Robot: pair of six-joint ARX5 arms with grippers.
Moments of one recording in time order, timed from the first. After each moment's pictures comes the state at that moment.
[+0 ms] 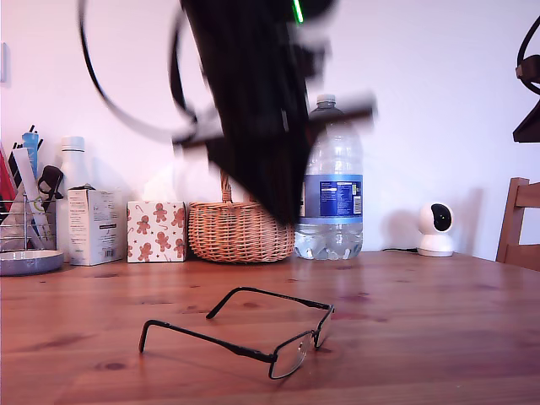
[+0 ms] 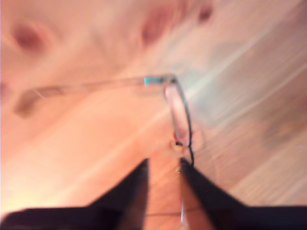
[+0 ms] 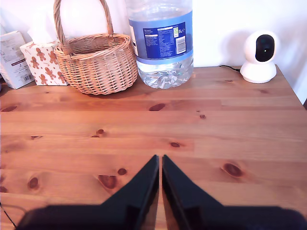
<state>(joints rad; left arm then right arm) -0.92 1.75 1.39 -0.73 -0.13 -0.34 0.05 0.90 0.35 0.33 -0.23 0.03</state>
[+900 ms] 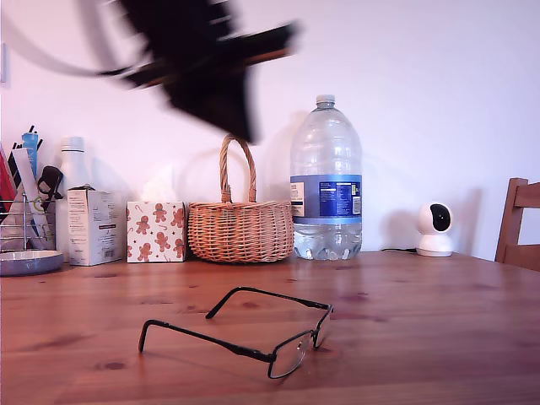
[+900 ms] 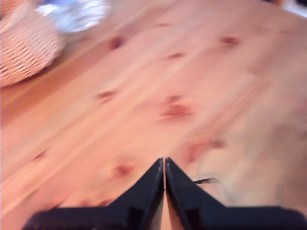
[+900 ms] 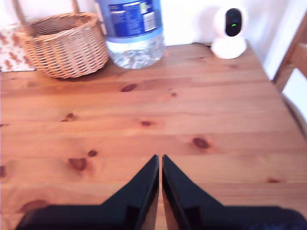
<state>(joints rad) -0.76 1.39 0.95 -0.15 -0.16 -0.09 -0.09 0.90 0.35 0.25 -0.26 0.00</state>
